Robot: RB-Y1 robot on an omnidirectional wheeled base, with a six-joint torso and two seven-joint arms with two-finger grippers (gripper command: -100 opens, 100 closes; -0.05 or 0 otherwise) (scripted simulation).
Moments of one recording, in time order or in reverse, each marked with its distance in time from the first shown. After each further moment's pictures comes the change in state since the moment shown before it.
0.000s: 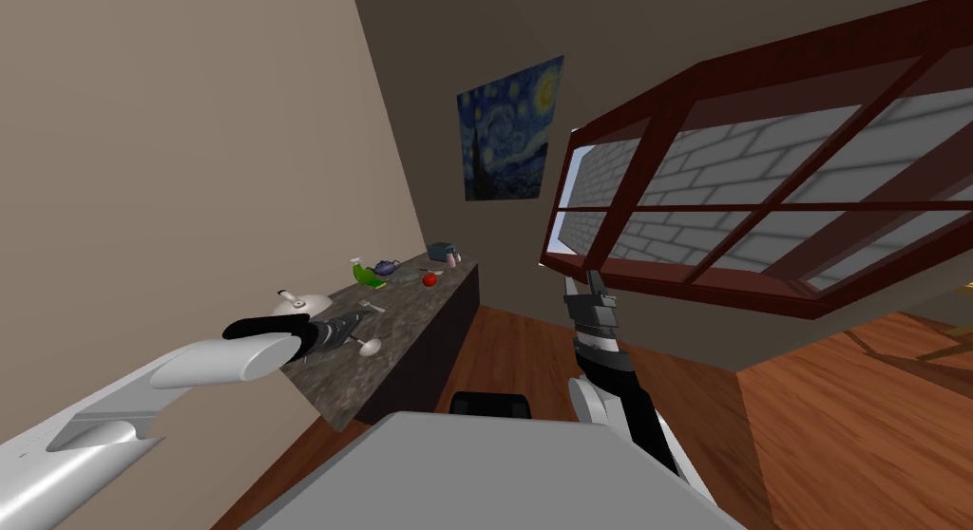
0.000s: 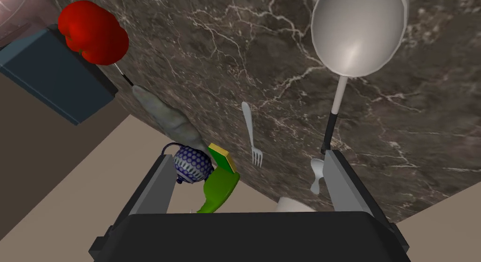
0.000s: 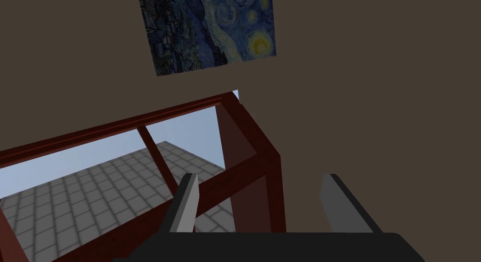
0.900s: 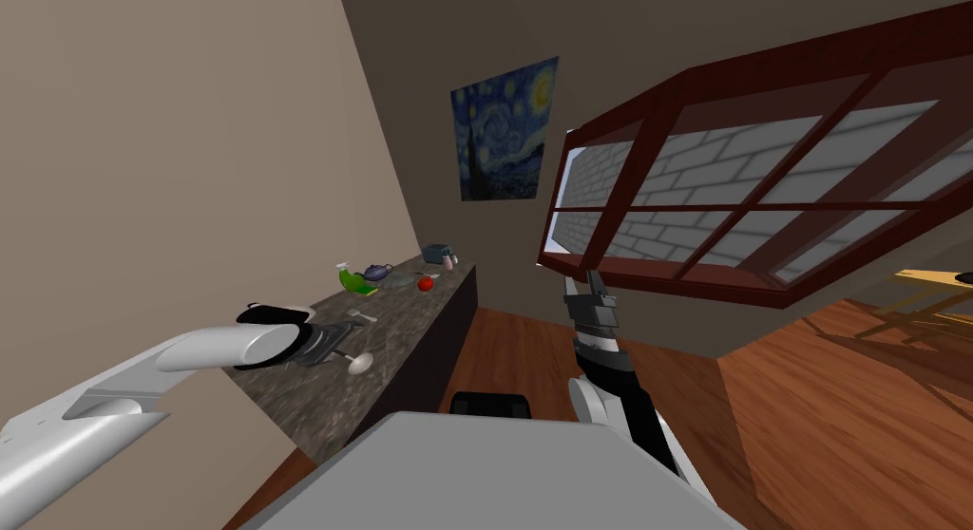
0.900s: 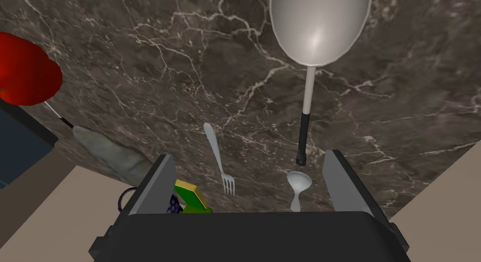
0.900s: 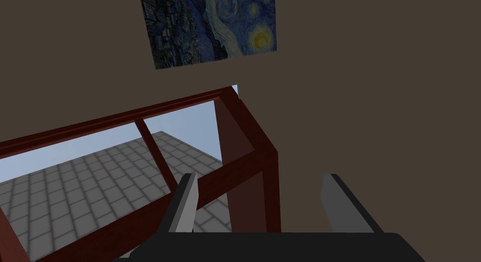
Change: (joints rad) left arm -0.048 0.093 -0.011 0.115 0.091 0.244 -0.043; right arm 0.000 0.000 0.000 0.000 0.000 0.000 0.000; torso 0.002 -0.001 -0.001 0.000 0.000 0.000
